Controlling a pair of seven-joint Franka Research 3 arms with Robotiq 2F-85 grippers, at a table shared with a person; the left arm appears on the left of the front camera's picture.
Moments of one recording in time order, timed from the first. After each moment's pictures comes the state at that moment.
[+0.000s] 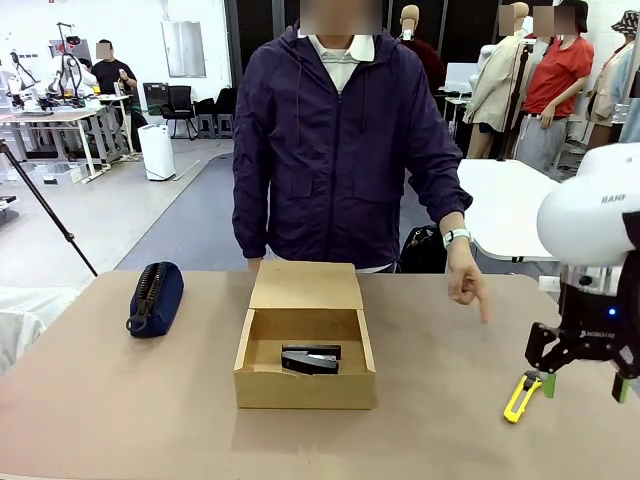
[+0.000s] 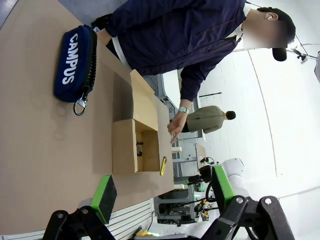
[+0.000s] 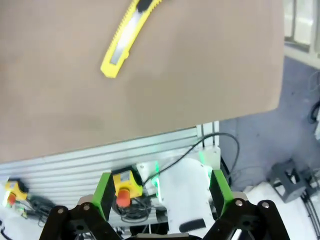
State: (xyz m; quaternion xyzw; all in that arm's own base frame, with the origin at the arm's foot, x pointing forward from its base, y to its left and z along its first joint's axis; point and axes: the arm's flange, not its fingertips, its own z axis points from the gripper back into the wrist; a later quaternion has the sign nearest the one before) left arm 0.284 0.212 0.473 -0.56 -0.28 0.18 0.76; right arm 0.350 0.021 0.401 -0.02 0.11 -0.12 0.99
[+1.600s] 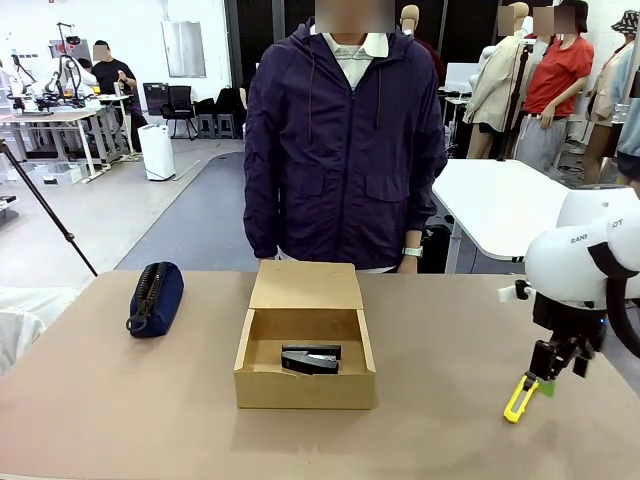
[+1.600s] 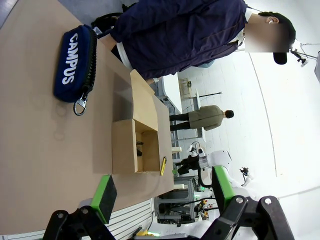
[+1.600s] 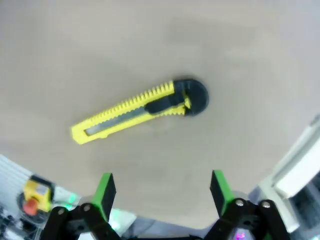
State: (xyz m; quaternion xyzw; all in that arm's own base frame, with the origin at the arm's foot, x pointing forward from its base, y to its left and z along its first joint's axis) left arm 0.284 0.212 0.473 -0.56 -0.28 0.18 0.76; right arm 0.427 -0.013 0.339 -0.02 0.05 0.25 0.97
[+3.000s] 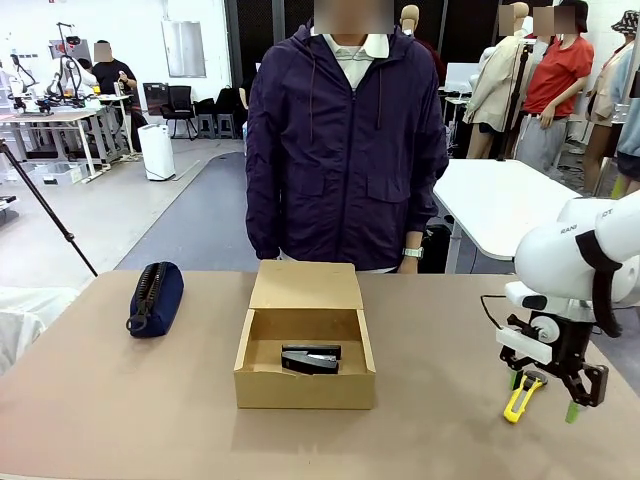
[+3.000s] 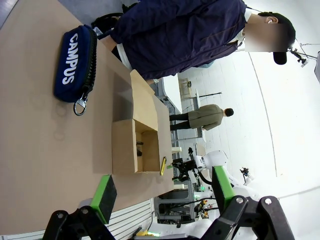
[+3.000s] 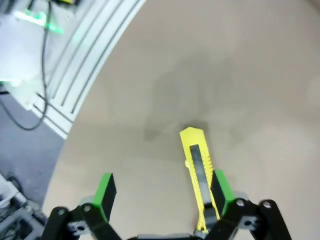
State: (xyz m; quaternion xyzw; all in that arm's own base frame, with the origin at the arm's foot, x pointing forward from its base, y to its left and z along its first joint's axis) left arm 0.283 0.212 0.473 -0.56 -0.28 0.18 0.76; right arm 0.412 0.007 0.317 0.12 0.01 0.87 0.48
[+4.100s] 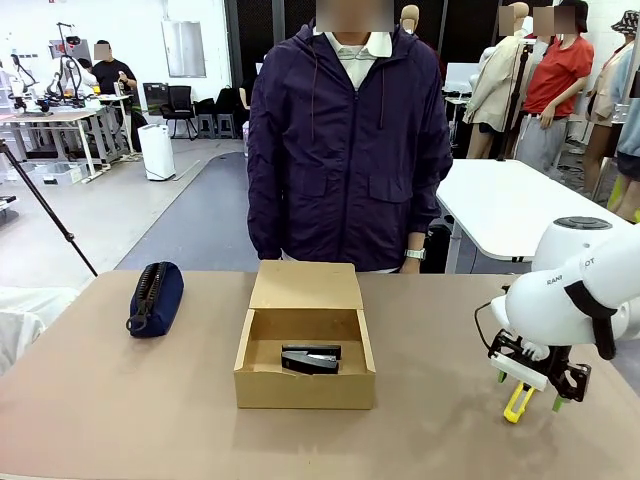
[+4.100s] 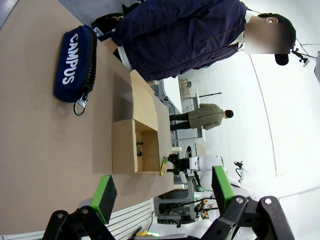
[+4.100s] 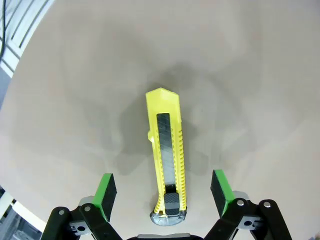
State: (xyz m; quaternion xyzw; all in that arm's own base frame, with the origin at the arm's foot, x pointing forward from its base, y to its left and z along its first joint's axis) left arm 0.283 0.212 0.473 -0.56 -0.28 0.18 0.76; right arm 0.424 0.018 0.293 -0.03 0.01 0.91 0.41
